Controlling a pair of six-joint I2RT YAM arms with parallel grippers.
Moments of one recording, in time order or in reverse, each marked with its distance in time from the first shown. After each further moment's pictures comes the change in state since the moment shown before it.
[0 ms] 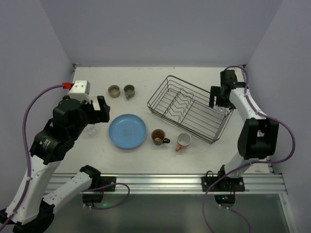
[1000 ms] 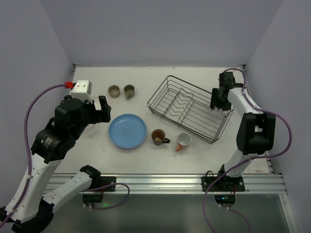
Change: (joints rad) left arm -0.023 0.013 0.000 0.000 -0.020 0.001; right arm -0.016 0.079 -0.018 0.058 -0.065 0.018
